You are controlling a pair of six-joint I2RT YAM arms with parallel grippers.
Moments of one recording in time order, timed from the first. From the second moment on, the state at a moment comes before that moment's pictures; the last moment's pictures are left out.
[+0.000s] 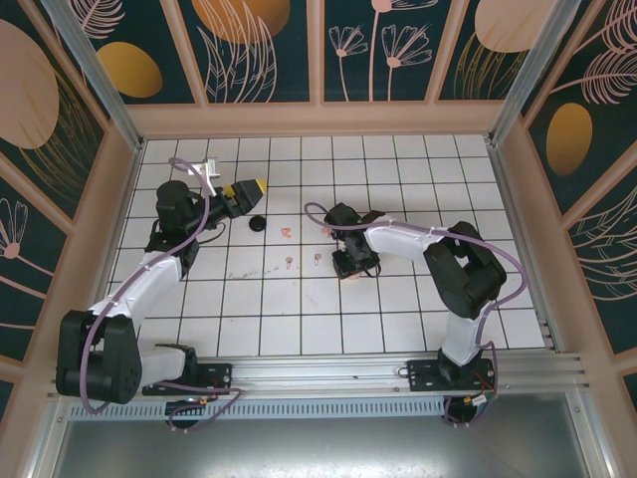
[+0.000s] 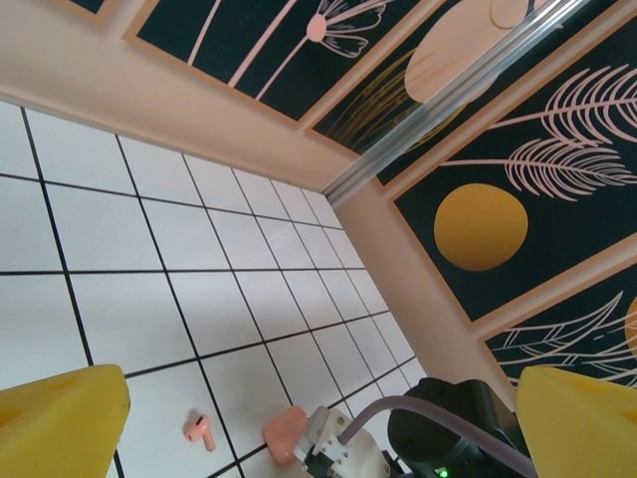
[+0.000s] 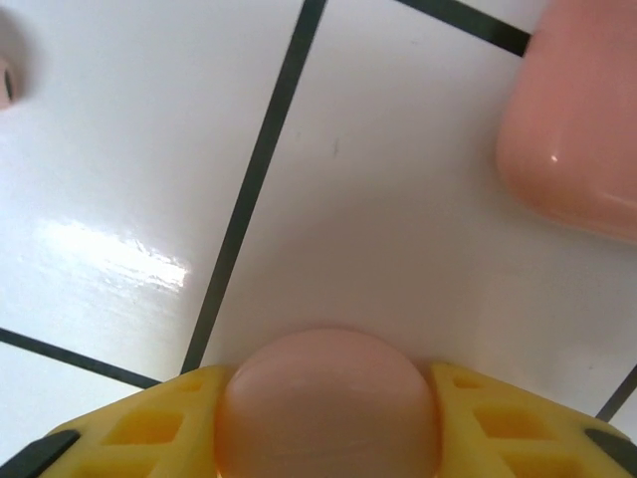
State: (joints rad) left arm -0.16 1.26 0.71 0.42 0.69 -0.74; right arm 0.73 1.83 1.15 -0.72 0.02 0.28
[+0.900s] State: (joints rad) left arm -0.44 1.46 0.57 0.67 0.59 -0.63; right arm 0.59 1.57 1.35 -0.47 -0.14 0.79
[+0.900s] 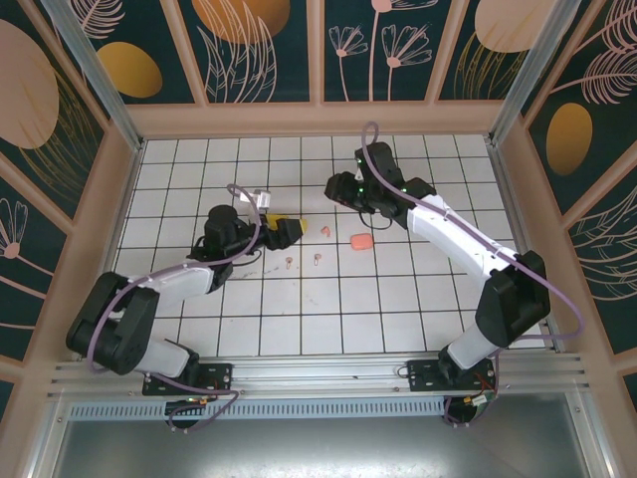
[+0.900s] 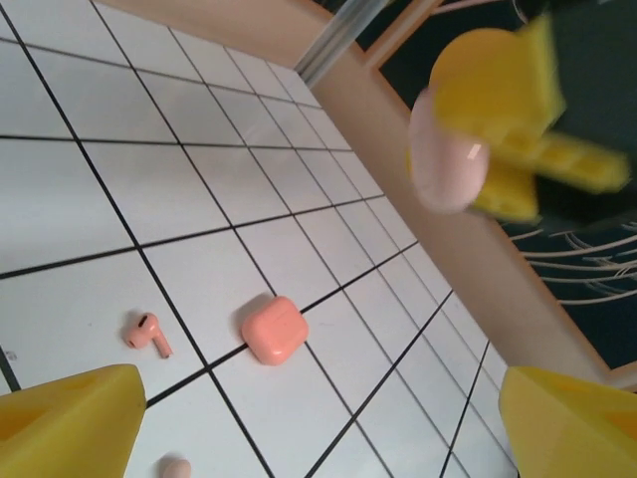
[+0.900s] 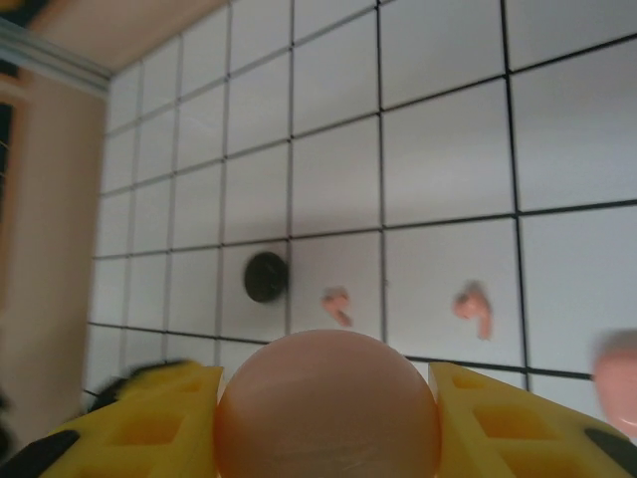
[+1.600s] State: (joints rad) left arm -0.52 1.70 0.61 1.25 0.45 -0.84; right arm 0.65 1.57 1.28 -0.21 -0.08 1.32
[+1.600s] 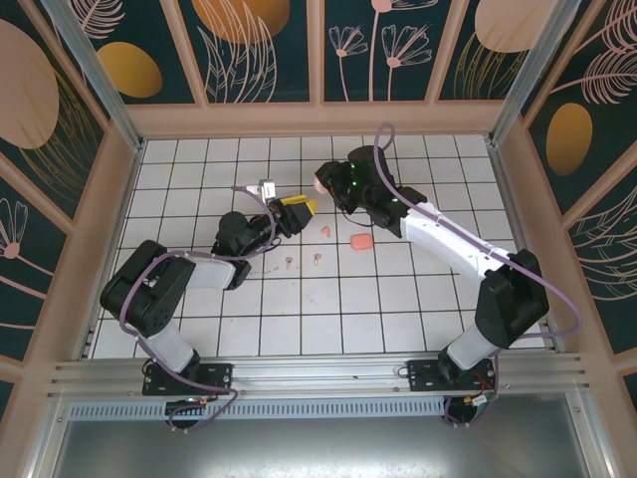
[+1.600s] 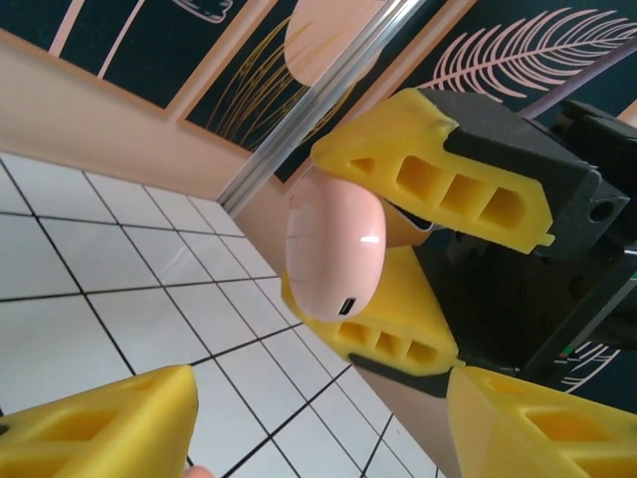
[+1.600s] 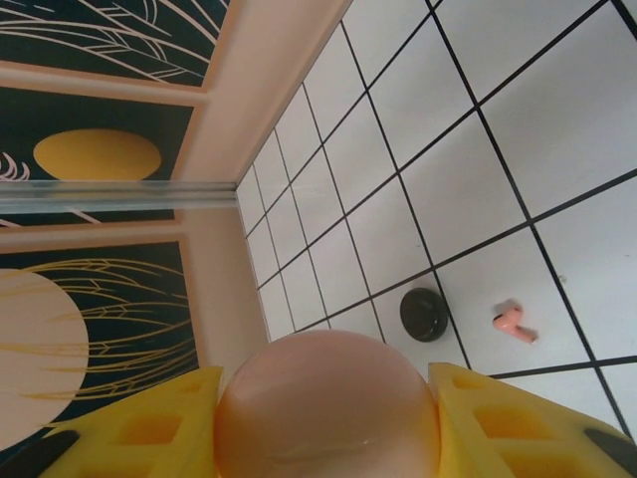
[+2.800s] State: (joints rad) left arm -0.52 1.81 0.71 1.34 0.46 -0.87; right arm 0.69 1.59 1.28 -0.19 -0.05 1.38
